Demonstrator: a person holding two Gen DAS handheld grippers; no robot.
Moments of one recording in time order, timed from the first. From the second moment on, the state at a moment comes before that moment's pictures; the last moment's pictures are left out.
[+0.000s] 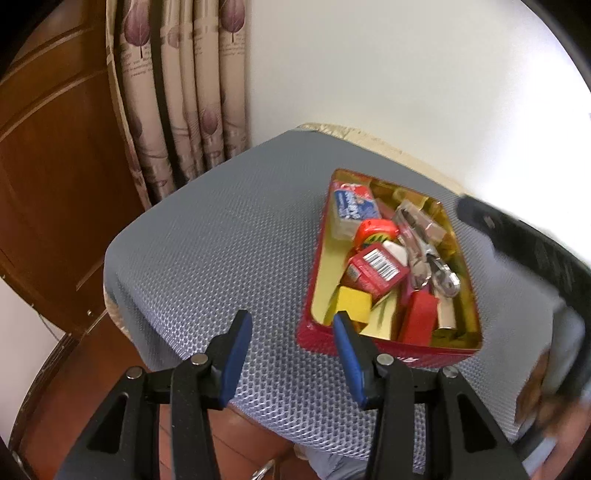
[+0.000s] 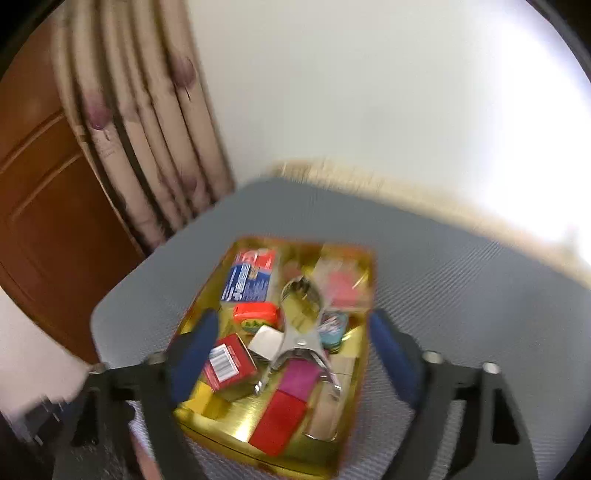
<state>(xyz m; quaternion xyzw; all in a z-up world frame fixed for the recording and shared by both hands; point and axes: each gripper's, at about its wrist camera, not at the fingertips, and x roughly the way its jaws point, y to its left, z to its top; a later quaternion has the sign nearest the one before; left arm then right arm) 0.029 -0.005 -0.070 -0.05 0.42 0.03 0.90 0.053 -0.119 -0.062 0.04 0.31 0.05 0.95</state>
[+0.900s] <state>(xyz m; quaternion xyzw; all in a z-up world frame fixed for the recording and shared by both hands) -0.050 -0.041 -0.001 0.02 0.28 -0.04 0.96 -0.133 -0.132 -0.017 0.03 0.17 -0.12 0.98</state>
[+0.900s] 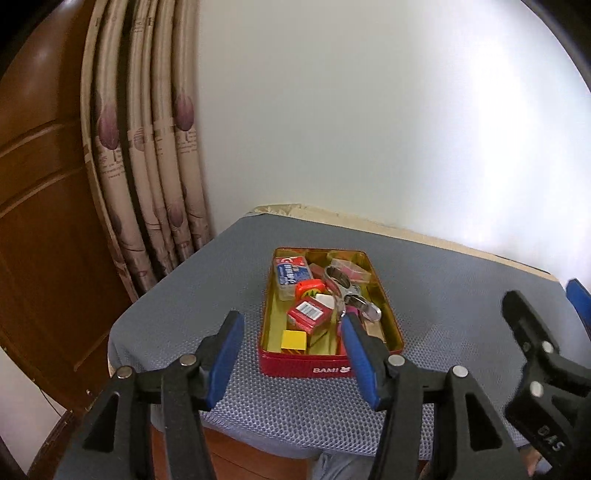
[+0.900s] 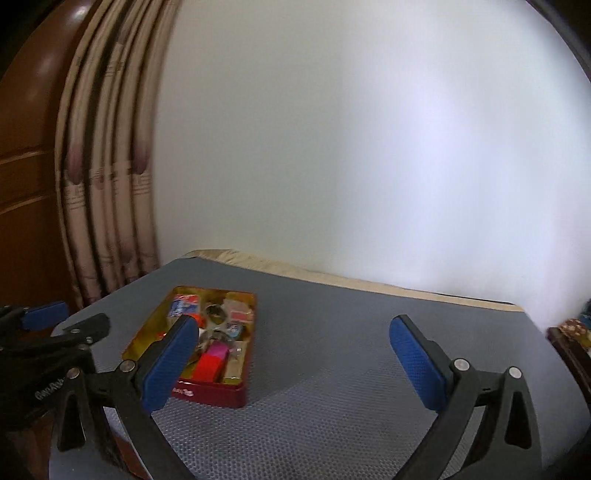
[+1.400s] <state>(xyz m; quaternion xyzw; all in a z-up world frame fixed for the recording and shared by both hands) -0.047 -0.030 -0.006 0.01 0.29 -0.04 0.96 -0.127 -0.115 -0.023 0.02 0.18 -0.10 0.98</state>
